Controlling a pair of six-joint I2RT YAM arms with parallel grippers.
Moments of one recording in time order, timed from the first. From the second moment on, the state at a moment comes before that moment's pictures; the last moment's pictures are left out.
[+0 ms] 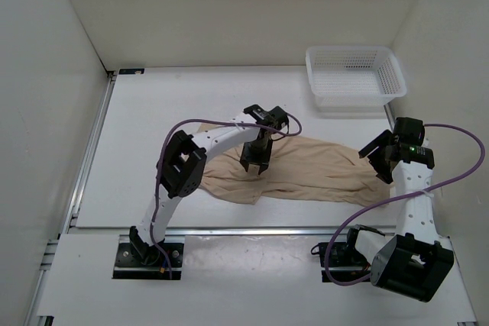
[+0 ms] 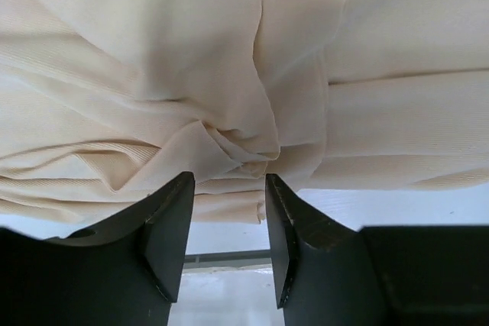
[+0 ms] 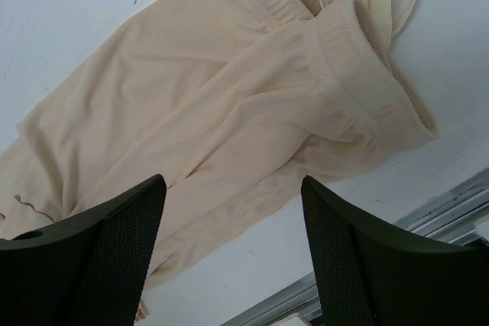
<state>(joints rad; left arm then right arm) -0.86 2.20 1.90 -1.19 -0.08 -0.61 -0.26 1.04 0.90 -0.87 0.04 0.59</state>
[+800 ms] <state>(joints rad) -0.88 2.26 1.90 -1.18 -0.14 -0.63 -0.26 1.06 0.89 -0.87 0.03 0.59</state>
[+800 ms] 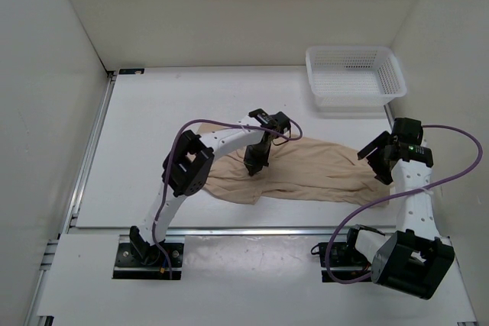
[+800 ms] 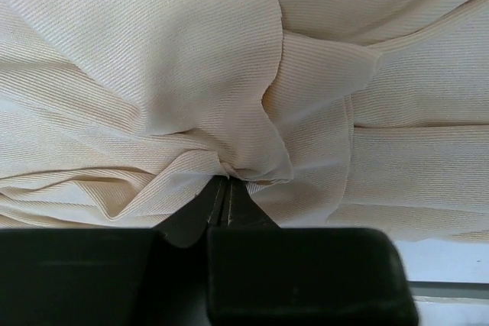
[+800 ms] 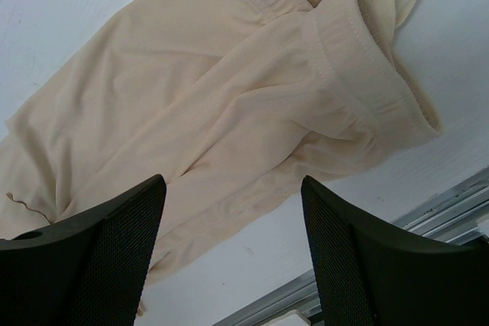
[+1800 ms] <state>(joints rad) -1.05 1.96 1.69 -1.24 0.06 -0.54 -0.26 1.06 0.89 -0.87 0.02 0.59</state>
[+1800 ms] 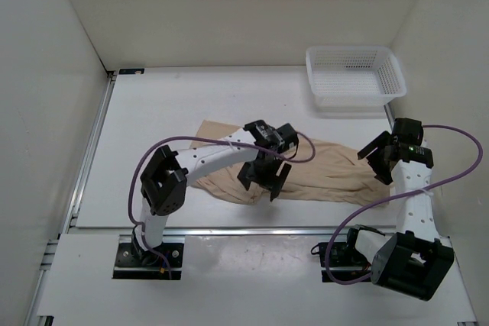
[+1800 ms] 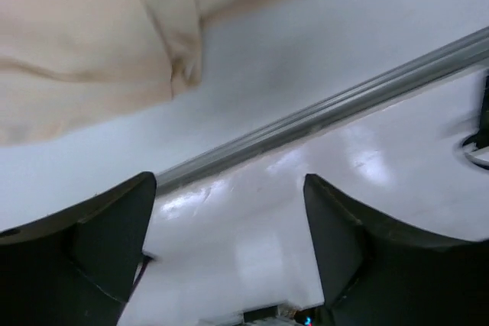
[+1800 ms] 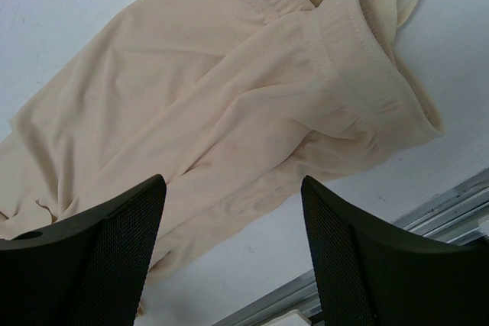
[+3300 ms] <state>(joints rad) -0.82 2.34 2.04 -1.09 -0.09 -0.74 -0.26 0.98 0.89 -0.93 0.01 0.55</state>
